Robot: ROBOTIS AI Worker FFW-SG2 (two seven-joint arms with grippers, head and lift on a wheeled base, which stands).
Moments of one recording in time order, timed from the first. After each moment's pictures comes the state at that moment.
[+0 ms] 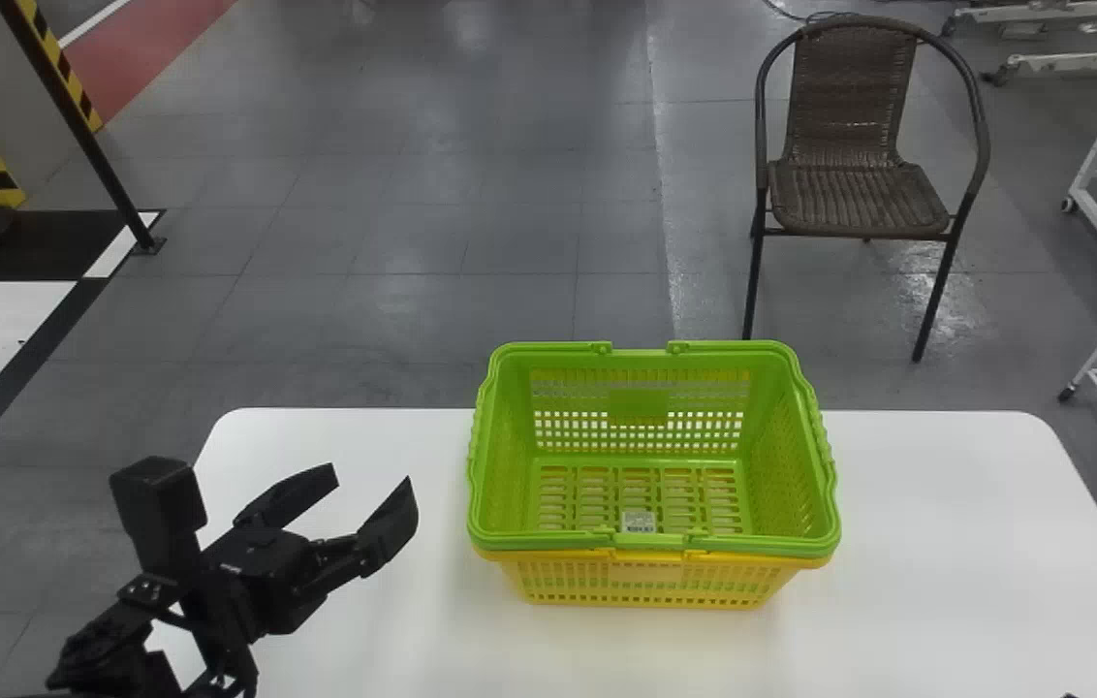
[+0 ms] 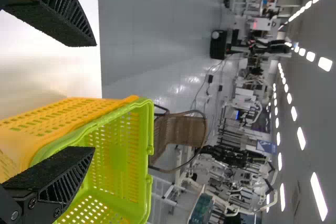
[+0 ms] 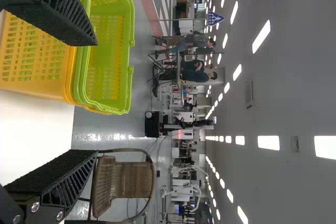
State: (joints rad) left arm 0.34 0.12 0.22 -1.92 0.25 0.44 -0.49; right arm 0.86 -0.06 -0.02 -1.79 -0.07 -0.64 0.22
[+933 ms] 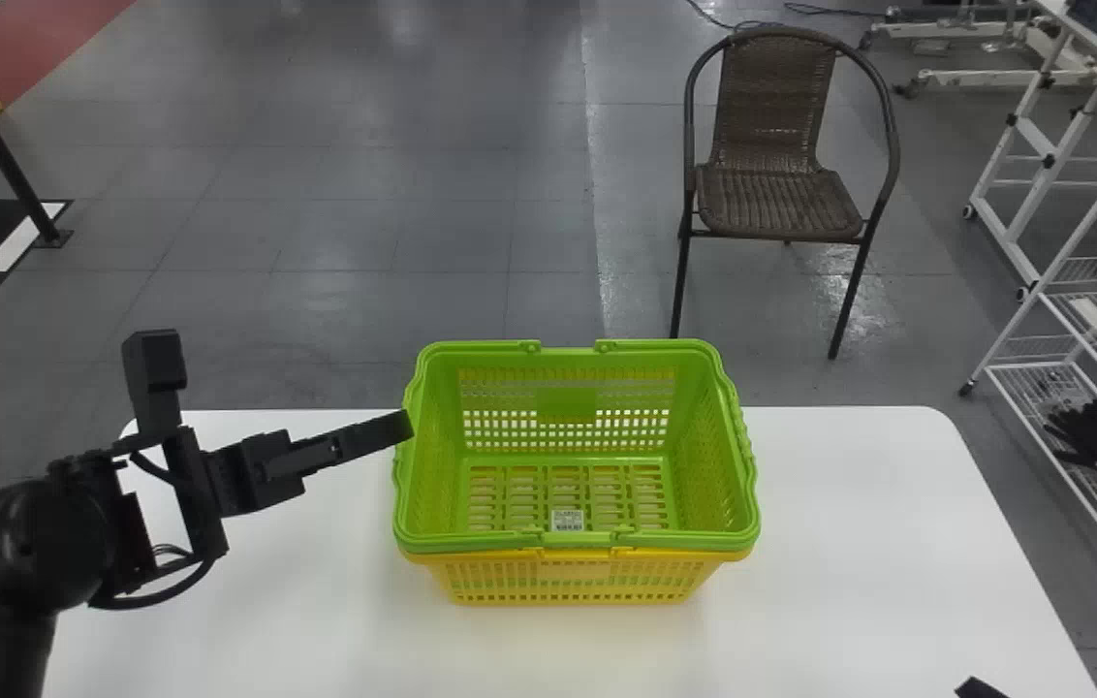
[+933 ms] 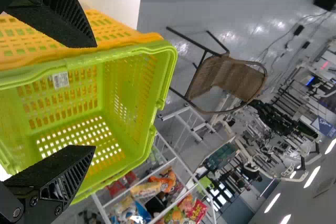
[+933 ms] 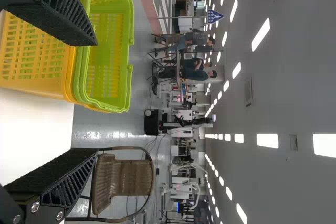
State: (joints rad) left arm -0.13 0.13 0.26 -1.59 0.34 1.02 -0.71; right arm 0.87 -0.05 -0.03 -1.78 -0.06 -0.65 0.22
